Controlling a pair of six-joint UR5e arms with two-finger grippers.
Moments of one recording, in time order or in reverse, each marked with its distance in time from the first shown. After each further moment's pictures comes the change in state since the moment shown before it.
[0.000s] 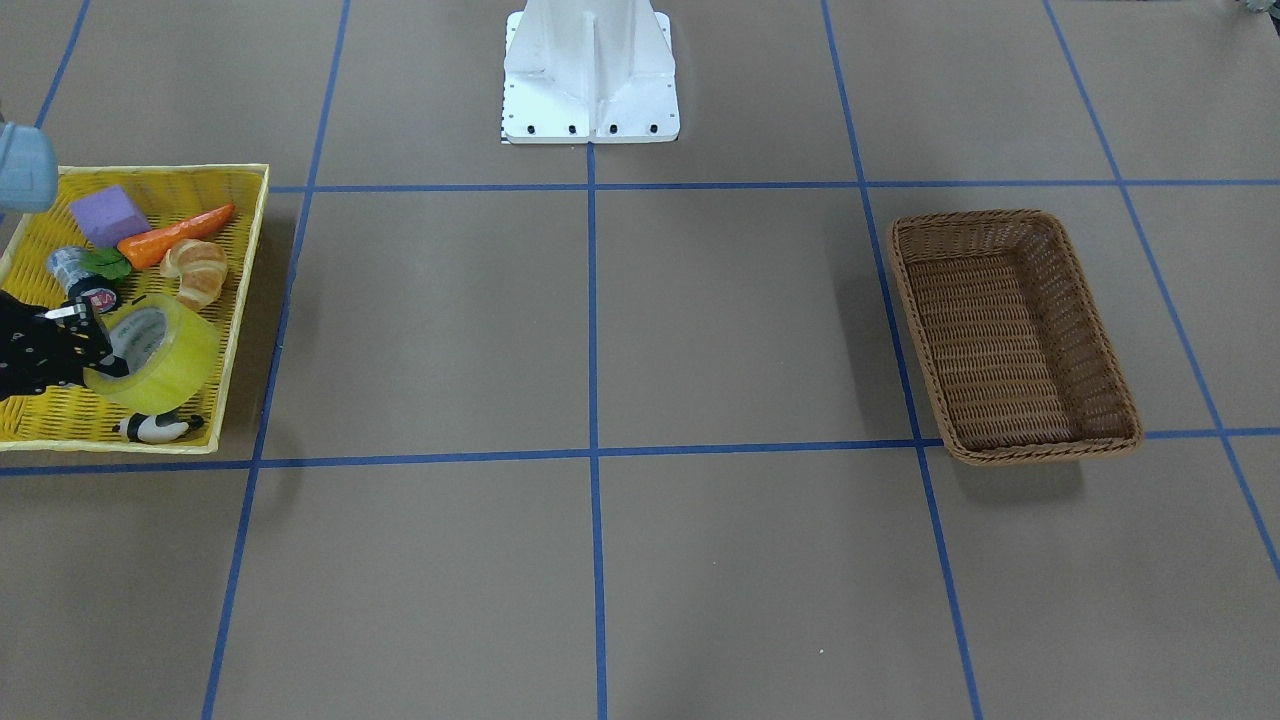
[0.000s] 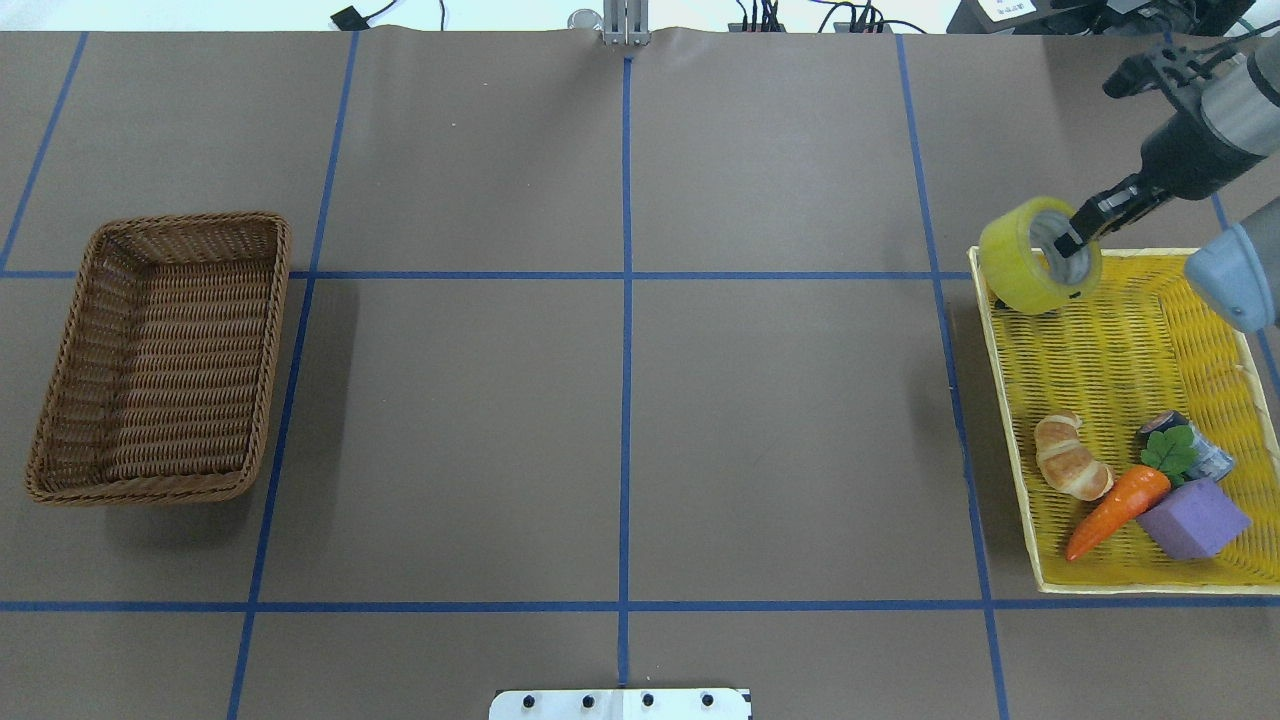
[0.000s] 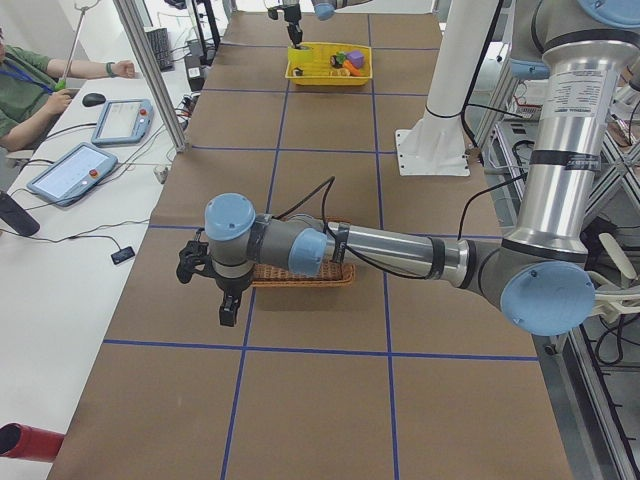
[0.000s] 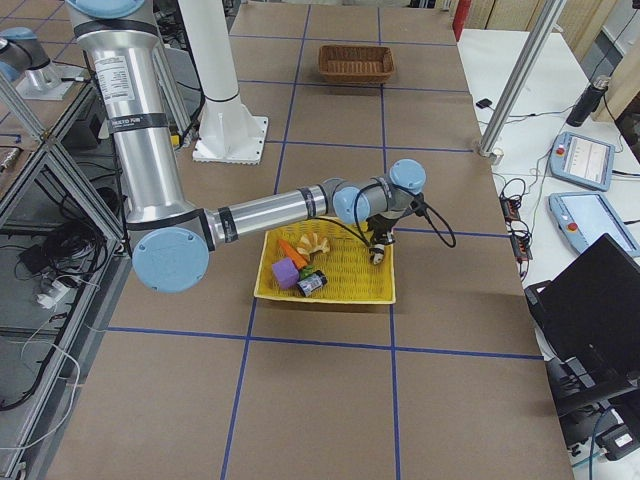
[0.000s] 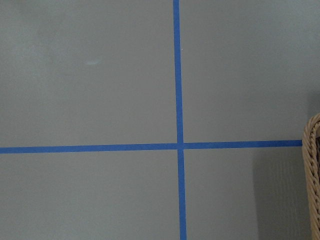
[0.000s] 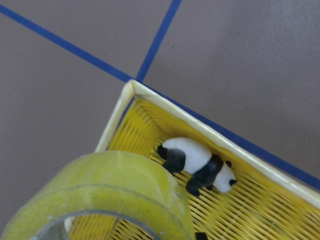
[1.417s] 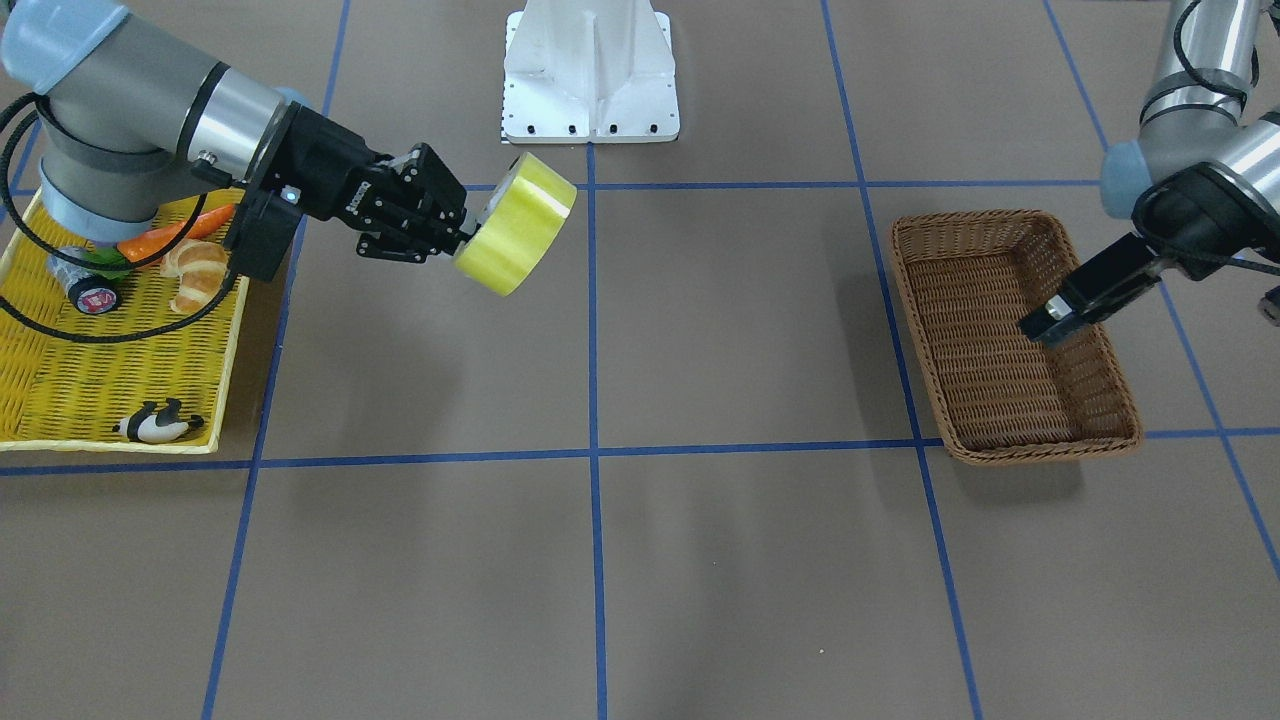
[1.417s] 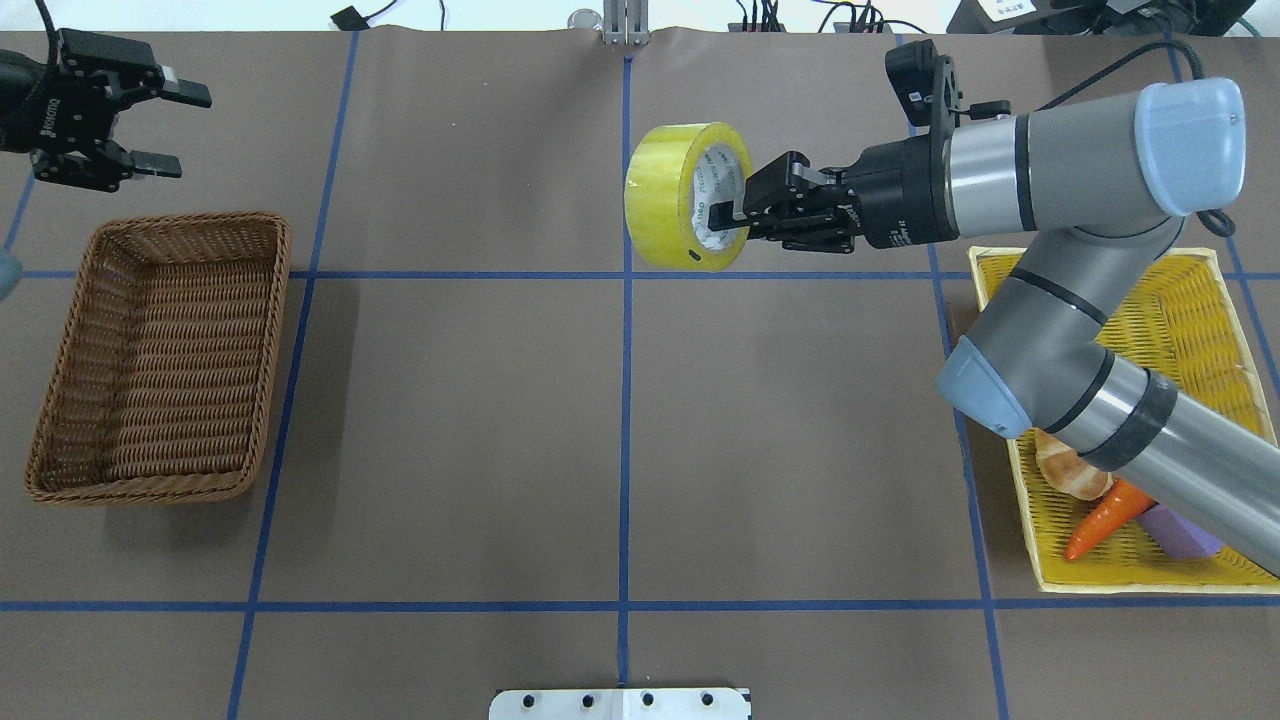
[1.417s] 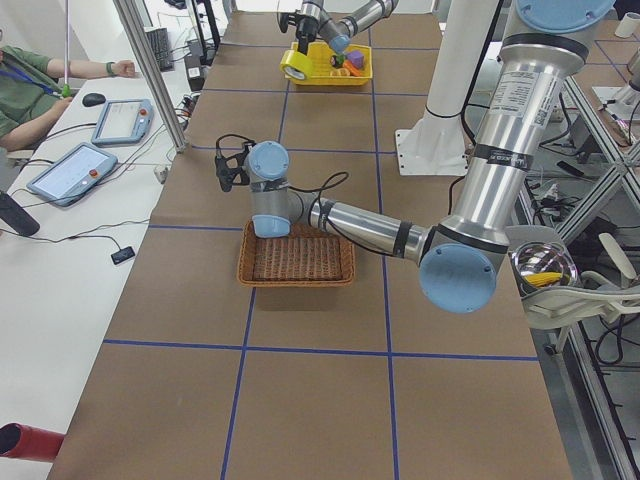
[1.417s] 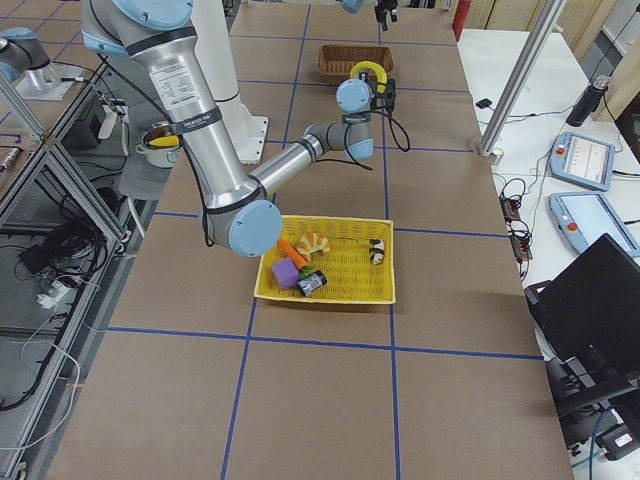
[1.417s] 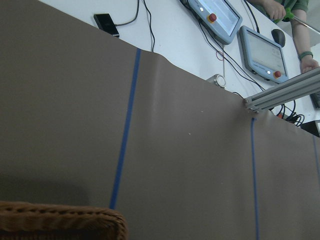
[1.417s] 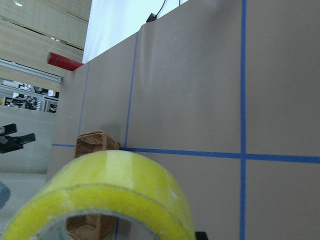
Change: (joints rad) left arm 0.397 -0.166 0.059 -1.189 -0.085 -1.736; right arm -0.372 0.180 0.051 1.077 -0.339 1.482
